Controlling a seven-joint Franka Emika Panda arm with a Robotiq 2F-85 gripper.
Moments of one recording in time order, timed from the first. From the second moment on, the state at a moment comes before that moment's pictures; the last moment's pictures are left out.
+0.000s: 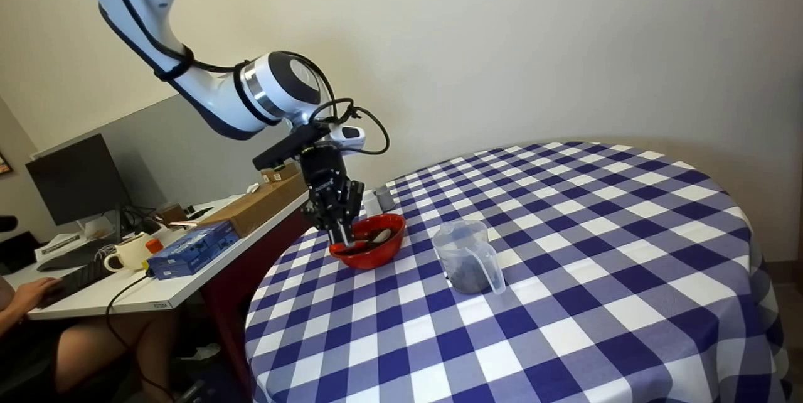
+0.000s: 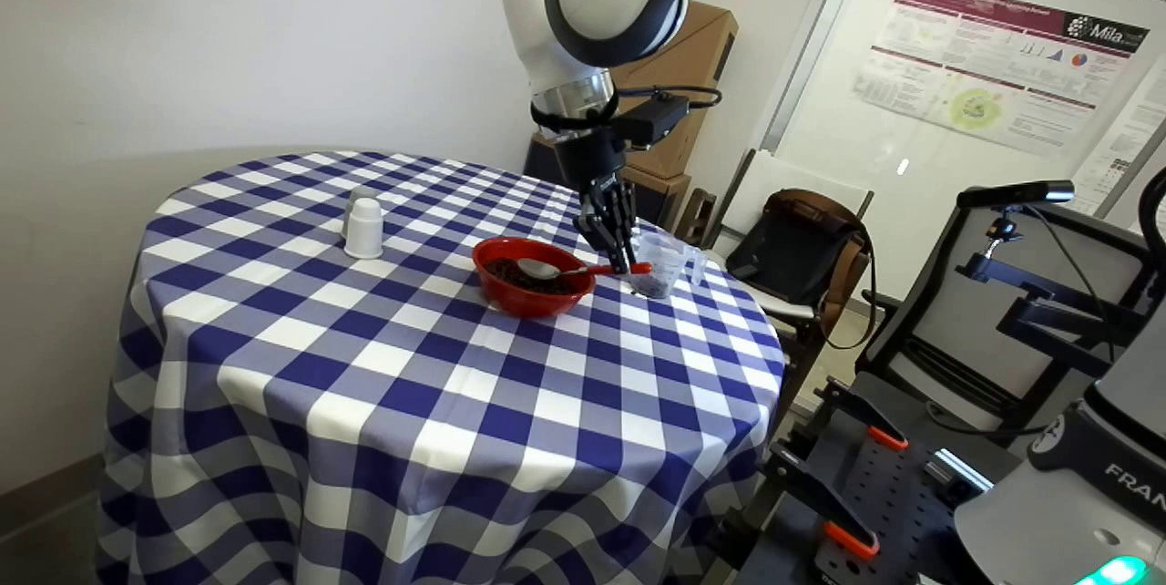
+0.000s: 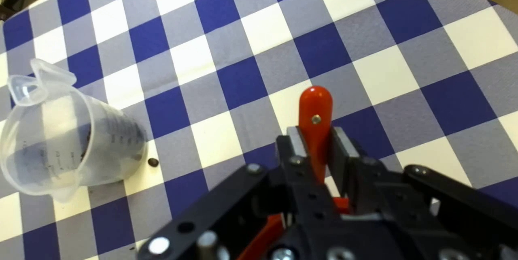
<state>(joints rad) 0.09 0.47 0.08 -2.00 -0.33 1.91 0.13</state>
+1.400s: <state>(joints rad) 0.04 0.19 0.03 -2.06 -0.19 2.07 0.13</state>
